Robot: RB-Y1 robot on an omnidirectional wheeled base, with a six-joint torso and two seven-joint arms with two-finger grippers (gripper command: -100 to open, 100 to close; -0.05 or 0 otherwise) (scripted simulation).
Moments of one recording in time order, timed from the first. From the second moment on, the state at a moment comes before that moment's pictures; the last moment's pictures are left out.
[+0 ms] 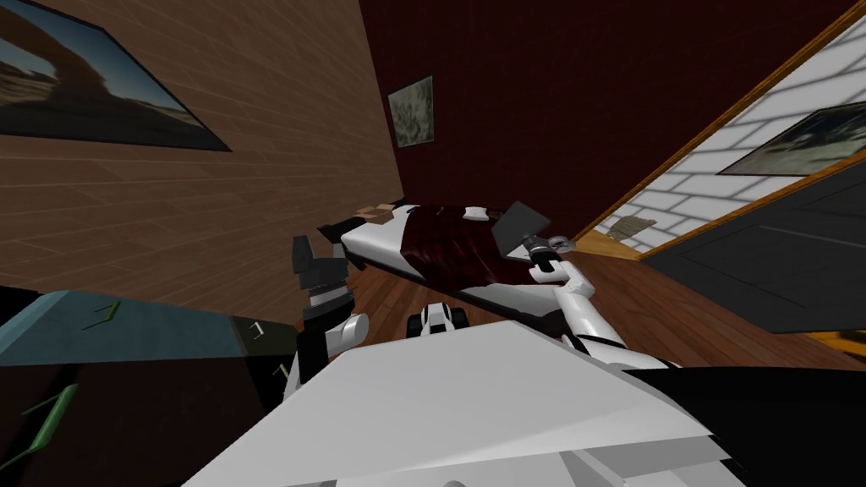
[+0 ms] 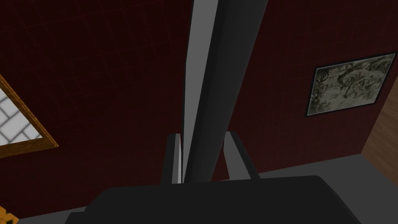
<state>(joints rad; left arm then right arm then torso) 0.50 -0.01 0.07 -2.40 0.02 -0.39 -0.03 0.04 -0.57 -0.45 -1.41 0.46 0.00 0.41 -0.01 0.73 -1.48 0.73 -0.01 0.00</state>
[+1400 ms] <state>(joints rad) 0.50 -0.01 0.07 -2.40 0.02 -0.39 -0.03 -0.02 -0.37 -0.50 -1.24 0.34 -0.23 0.32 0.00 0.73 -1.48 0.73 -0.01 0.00</state>
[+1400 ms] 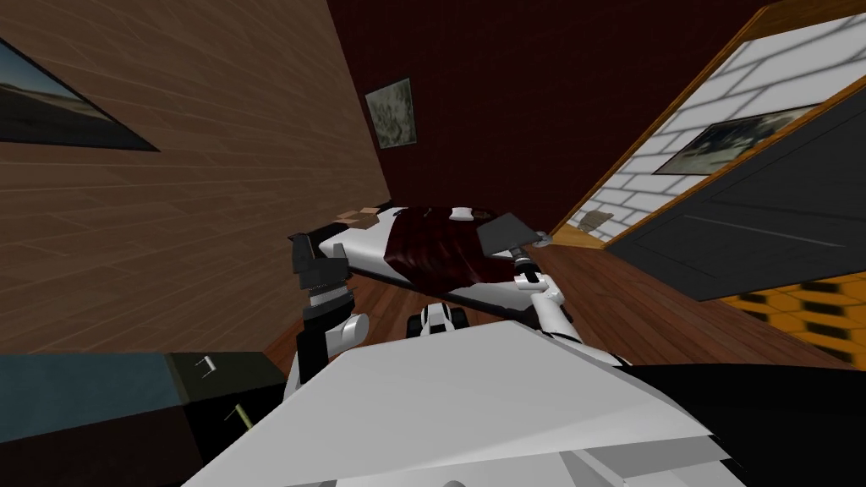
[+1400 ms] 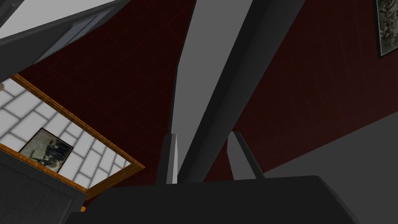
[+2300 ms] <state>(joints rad) 0.50 -0.01 0.07 -2.40 0.02 -0.39 -0.03 -0.13 -0.22 -0.59 -1.24 0.36 -0.19 0.37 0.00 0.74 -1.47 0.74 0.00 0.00</state>
